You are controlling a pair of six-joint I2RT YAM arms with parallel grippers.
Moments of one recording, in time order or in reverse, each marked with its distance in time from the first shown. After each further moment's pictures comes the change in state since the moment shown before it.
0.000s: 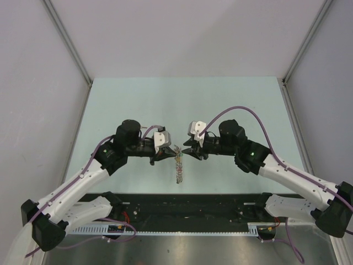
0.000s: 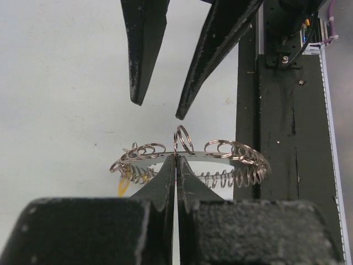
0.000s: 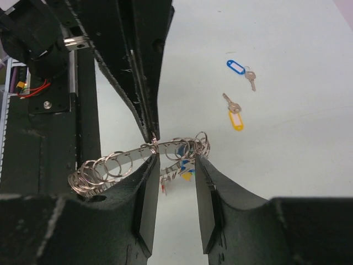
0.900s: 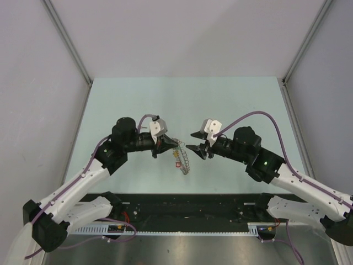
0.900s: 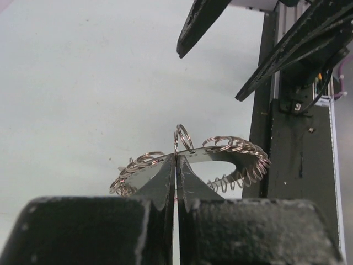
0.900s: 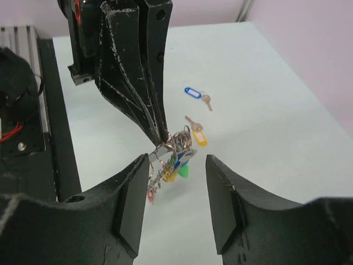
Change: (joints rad) left arm 0.043 0.005 -0.033 0.245 -0.036 -0.232; right arm 0.056 -0.159 -0.047 0.090 0.237 0.069
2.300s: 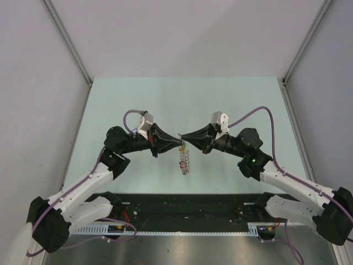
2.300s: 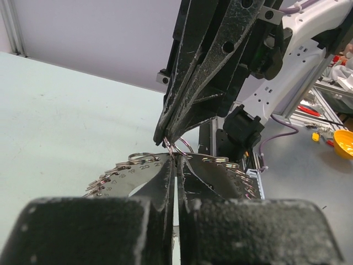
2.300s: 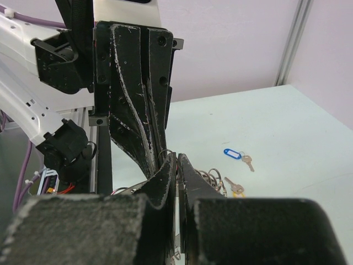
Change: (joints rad) left arm 0.045 0.006 -0.203 0.690 0.174 -0.536; right arm -0.147 0.095 -0.191 0.603 -0.312 0.322
